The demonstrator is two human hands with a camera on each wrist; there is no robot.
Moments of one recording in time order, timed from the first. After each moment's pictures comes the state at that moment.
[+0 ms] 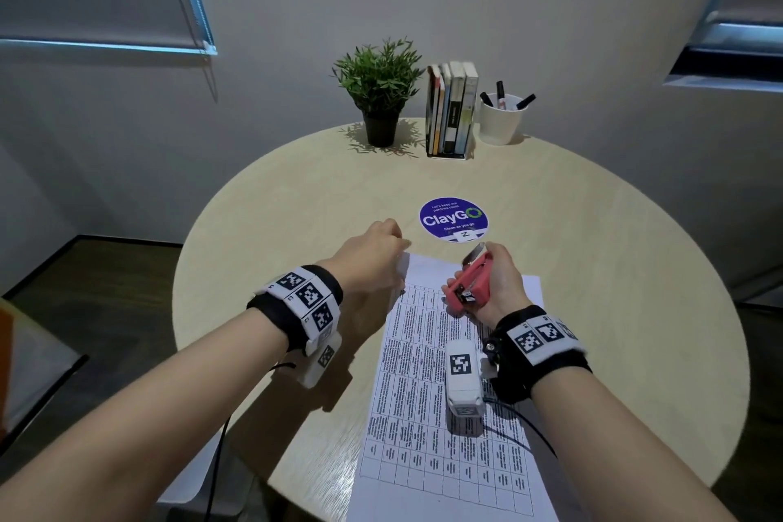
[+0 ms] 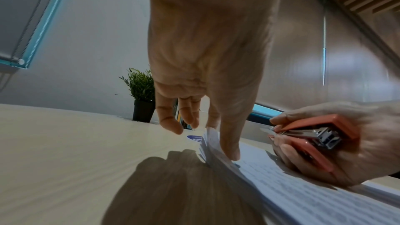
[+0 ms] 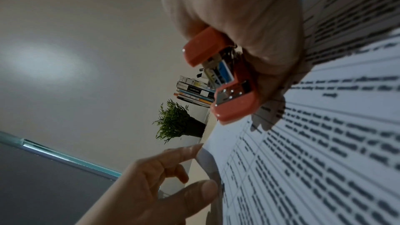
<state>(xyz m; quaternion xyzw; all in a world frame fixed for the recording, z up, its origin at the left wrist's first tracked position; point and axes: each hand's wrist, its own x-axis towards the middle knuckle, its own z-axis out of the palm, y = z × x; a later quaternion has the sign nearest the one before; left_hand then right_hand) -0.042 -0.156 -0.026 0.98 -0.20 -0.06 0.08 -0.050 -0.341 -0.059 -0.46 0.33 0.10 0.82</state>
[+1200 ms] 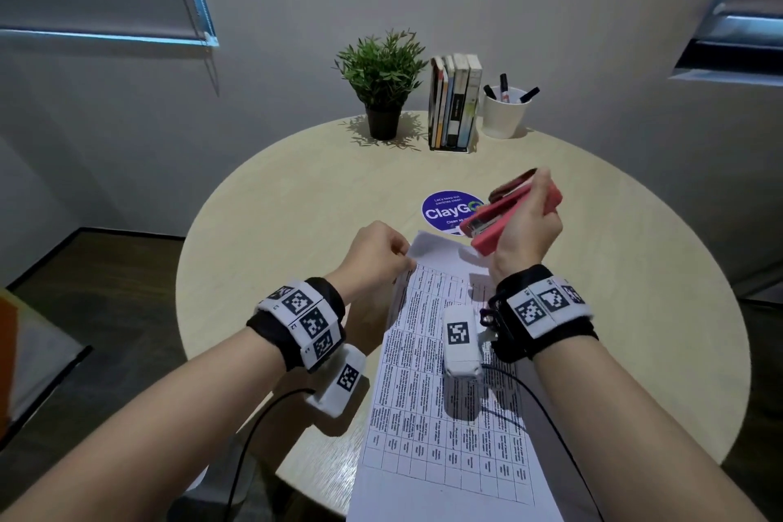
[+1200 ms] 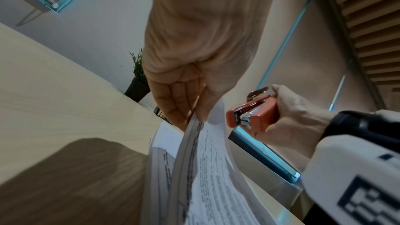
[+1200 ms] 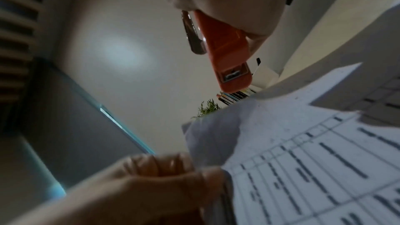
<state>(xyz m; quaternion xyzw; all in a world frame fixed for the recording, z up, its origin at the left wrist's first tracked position) -0.067 -0.166 -0.023 0.90 -0.03 -0.04 0.43 -0.055 -0.332 0.009 -0.49 0.24 -0.19 0.81</state>
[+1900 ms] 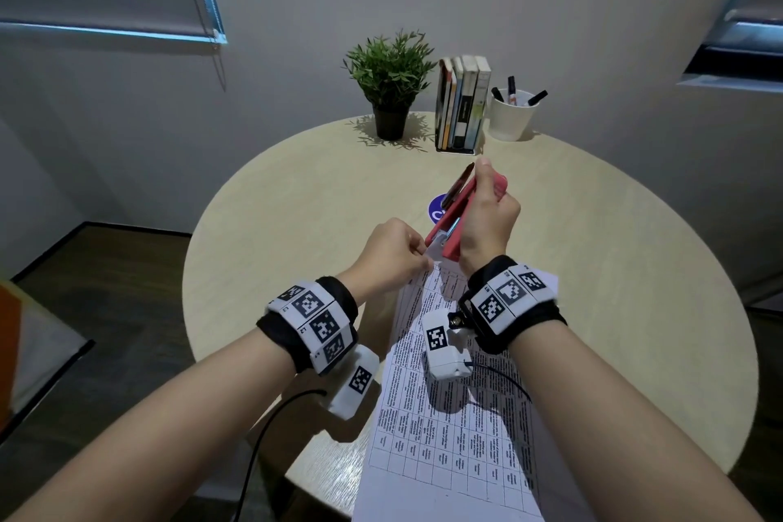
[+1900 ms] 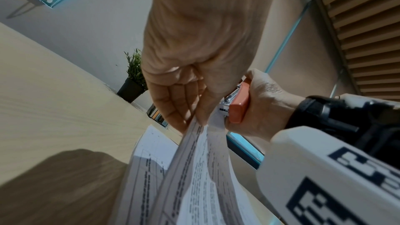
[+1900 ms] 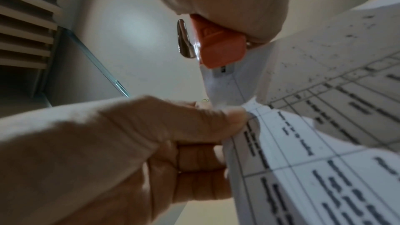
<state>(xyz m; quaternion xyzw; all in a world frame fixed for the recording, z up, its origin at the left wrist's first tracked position) -0.074 -0.173 -0.010 0.89 -0.06 -0.04 0.45 -0.043 -0.284 0.010 -0.58 0.15 -0.18 0.78</state>
